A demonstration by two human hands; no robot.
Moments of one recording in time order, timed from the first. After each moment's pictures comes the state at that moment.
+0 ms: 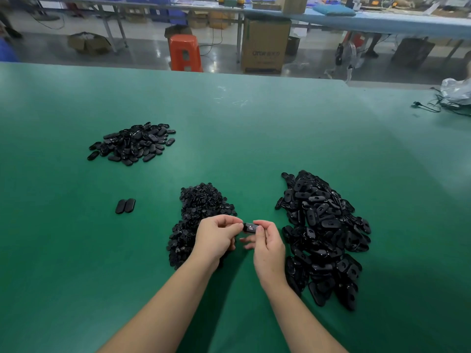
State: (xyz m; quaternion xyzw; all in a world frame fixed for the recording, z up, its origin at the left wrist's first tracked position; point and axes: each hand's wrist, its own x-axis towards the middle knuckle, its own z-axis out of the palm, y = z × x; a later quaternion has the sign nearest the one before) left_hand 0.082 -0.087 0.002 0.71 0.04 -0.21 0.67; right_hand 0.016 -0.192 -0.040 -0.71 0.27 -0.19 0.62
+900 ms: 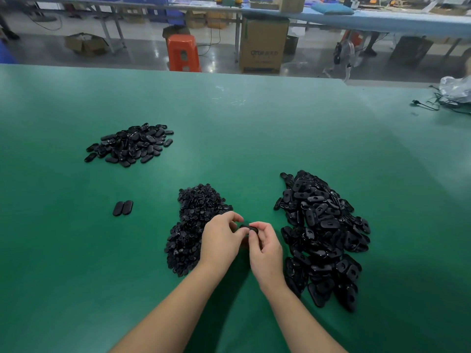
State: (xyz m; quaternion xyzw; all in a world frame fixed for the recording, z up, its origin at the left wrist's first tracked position) left_hand 0.078 -0.101 0.006 0.89 -0.10 -0.09 0.43; right_hand 0.013 -0.194 -0.041 -0.75 0.24 -0.20 0.59
